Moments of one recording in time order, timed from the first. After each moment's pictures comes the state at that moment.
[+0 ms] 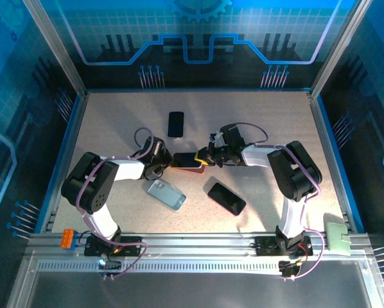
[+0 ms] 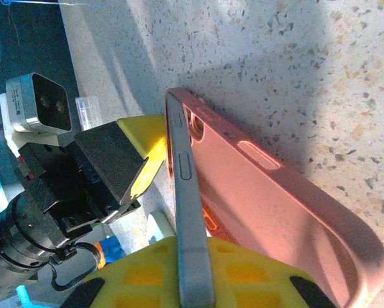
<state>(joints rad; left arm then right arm) -0.38 1.73 0.72 0.16 0.09 -1.06 0.47 1.89 0.99 0.09 -0.72 0.94</state>
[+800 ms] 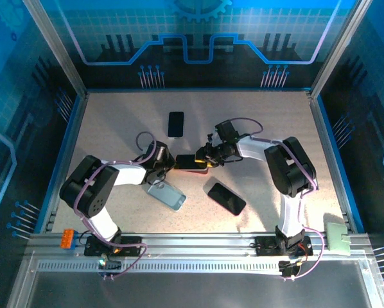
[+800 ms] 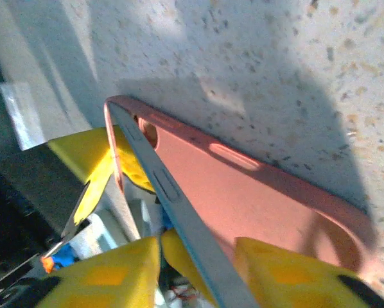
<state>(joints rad) -0.45 1.69 0.67 0.21 0.03 -1.12 0.47 1.97 1.18 -0.28 -0.63 0.73</state>
